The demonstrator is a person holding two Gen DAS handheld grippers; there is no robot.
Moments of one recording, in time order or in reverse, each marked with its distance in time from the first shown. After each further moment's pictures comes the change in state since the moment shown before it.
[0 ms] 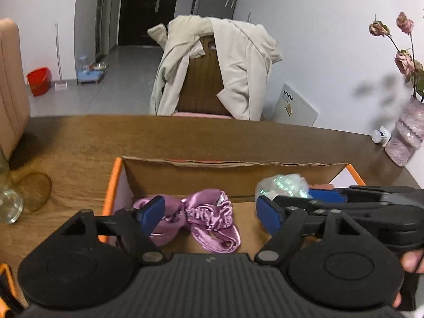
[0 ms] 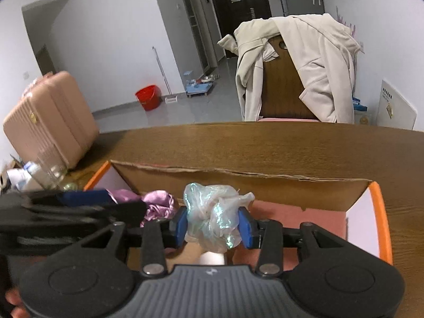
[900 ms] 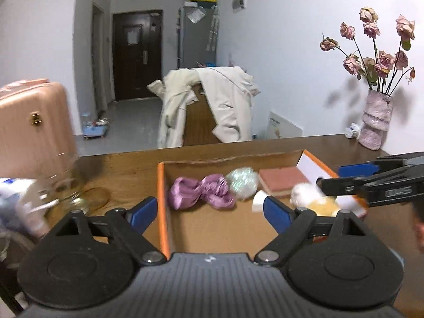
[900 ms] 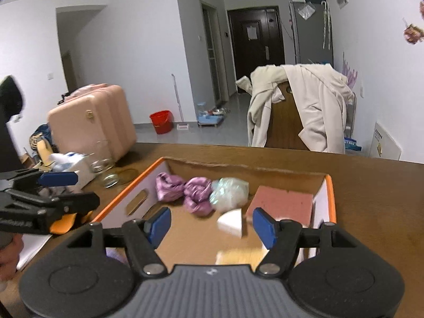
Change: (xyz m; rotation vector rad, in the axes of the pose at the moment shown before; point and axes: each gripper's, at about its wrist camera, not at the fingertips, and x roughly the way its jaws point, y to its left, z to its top) left arm -0.178 -0.009 -0.091 0.160 -0.223 0.035; right arm -0.180 0.042 -0.087 -0.108 -0.196 0.030
